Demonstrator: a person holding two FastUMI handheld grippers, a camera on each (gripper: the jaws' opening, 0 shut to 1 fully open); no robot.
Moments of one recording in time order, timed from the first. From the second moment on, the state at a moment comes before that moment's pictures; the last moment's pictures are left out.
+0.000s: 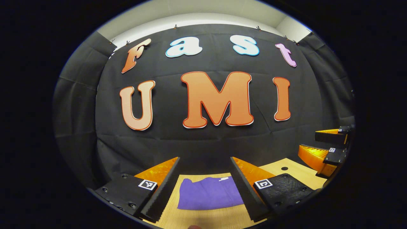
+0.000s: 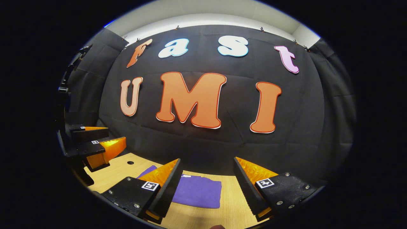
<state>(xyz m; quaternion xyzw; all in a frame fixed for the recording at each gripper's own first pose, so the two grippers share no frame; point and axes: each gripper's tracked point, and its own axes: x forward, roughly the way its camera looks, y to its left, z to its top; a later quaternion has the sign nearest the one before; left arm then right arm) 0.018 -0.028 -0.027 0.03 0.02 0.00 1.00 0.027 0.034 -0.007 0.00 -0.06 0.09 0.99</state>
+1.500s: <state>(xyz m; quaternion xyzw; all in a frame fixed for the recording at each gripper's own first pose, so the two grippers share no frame) -0.094 -0.035 -0.005 0.04 0.01 -0.03 1.00 -0.079 -0.001 0.001 0.01 -0.06 0.05 1.00</state>
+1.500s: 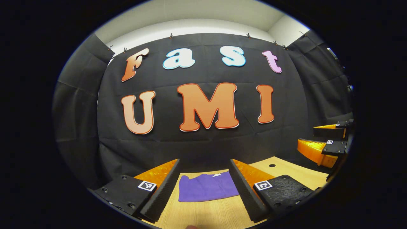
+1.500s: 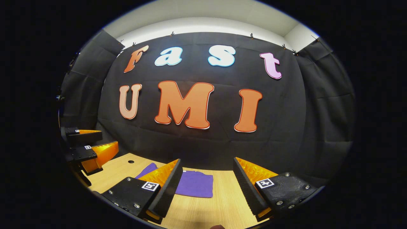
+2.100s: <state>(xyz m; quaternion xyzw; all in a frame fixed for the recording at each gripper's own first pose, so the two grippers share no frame) -0.108 -0.037 0.002 0.04 0.00 -0.04 1.00 -0.092 -0.005 0.000 0.01 -0.06 0.04 1.00</state>
